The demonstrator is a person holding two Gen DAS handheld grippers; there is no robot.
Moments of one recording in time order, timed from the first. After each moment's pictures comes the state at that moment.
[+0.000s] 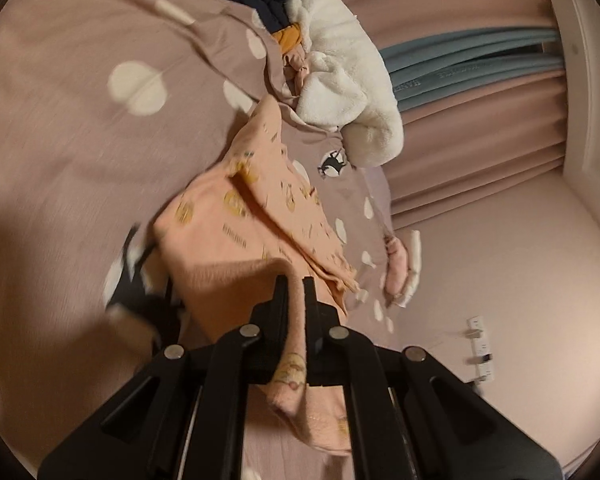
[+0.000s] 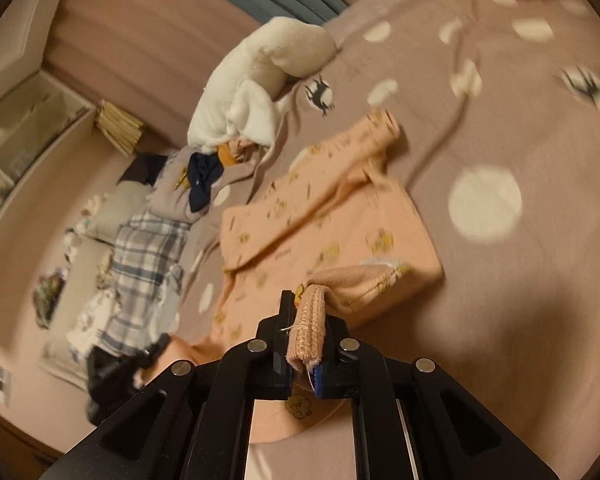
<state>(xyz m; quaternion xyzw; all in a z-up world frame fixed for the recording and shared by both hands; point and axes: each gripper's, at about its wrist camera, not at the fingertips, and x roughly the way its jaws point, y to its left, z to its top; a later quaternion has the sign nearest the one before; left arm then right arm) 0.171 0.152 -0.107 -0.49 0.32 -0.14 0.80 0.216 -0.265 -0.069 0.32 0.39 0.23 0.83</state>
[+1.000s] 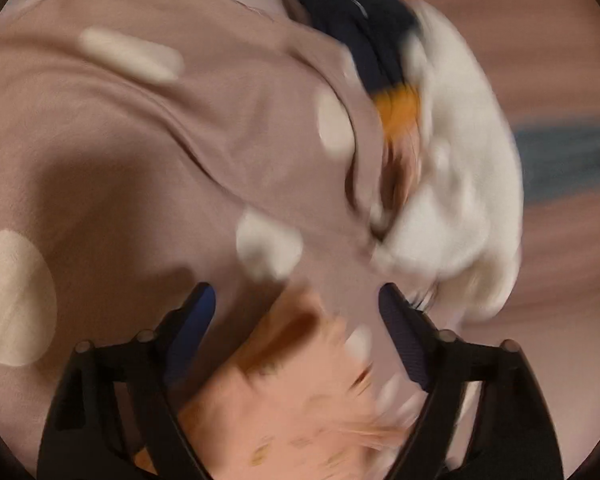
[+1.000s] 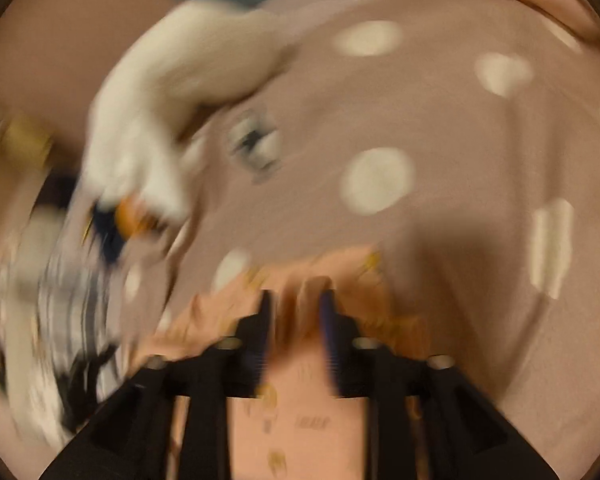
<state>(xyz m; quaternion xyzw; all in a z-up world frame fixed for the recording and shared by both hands) 0.396 0.223 -0.126 -0.58 0.32 0.08 0.75 0.457 -0.260 -0.068 0.32 0.48 0.10 0.81</state>
